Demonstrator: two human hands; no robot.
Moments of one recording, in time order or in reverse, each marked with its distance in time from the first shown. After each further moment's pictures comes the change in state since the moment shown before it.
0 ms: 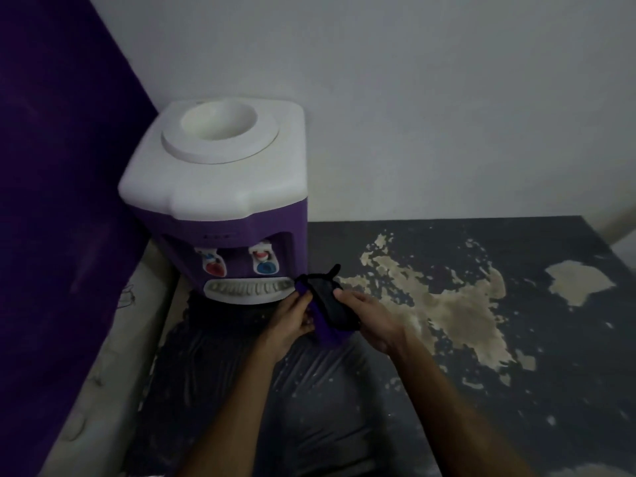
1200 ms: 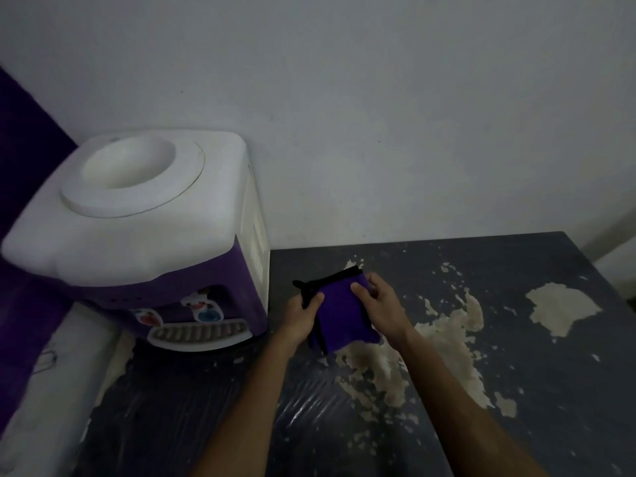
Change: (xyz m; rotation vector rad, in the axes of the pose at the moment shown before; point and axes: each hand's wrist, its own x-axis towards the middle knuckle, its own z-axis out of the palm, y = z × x) left_hand 0.085 0.031 0.110 0.337 0.081 0.094; right_hand 0.054 -0.067 -0.121 -0.287 0.236 -0.341
